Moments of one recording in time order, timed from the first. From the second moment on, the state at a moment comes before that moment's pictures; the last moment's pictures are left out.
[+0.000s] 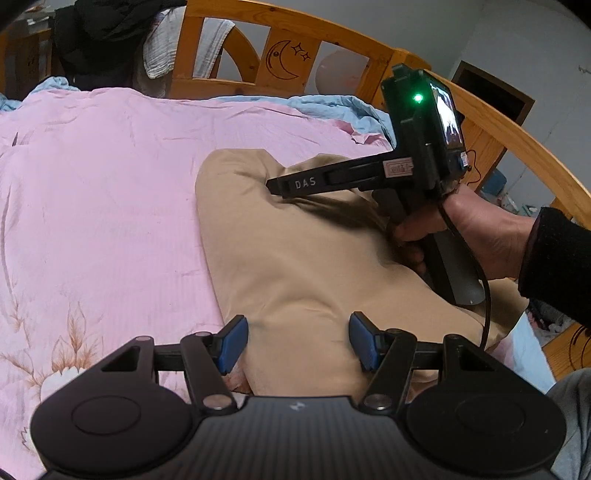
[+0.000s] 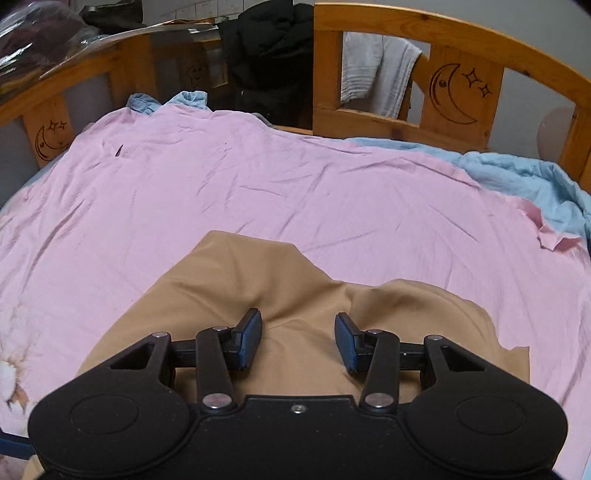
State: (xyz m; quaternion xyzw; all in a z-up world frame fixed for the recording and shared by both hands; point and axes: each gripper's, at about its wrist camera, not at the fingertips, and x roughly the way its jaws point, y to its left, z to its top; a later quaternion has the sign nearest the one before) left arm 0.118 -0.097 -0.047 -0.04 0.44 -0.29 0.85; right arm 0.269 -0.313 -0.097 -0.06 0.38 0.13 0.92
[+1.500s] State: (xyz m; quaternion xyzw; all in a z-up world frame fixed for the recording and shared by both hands) left arm 0.124 -0.093 -0.048 -0.02 0.47 -0.30 0.83; right arm 0.086 -0.475 -0.080 0.23 0.43 -0.01 0.88
